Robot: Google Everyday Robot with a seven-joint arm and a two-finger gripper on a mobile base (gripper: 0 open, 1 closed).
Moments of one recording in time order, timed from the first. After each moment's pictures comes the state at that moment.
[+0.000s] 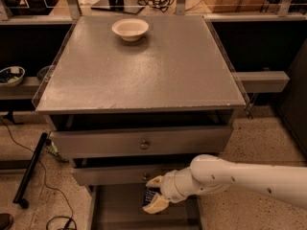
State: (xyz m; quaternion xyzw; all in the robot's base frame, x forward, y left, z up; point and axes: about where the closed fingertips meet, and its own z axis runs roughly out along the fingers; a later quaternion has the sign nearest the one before) arm 0.436 0.007 0.480 -0.60 0.70 0.28 0.27
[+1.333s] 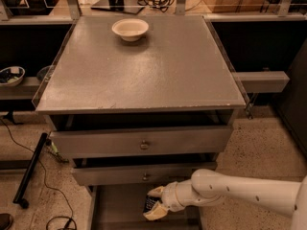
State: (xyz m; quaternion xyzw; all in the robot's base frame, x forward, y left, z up) arm 0.441 0.004 0.390 -0.54 0.72 0.32 0.27
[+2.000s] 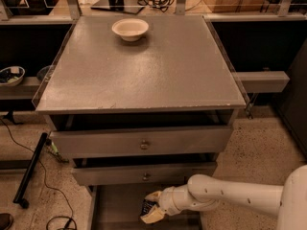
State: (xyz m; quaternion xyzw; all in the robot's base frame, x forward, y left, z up) arm 0.439 0.016 0.350 -0.52 0.73 0.35 0.27
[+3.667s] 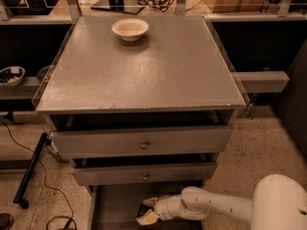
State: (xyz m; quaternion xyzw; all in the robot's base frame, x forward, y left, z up) arm 0.463 0.035 0.239 -0.45 0.76 0.37 0.28
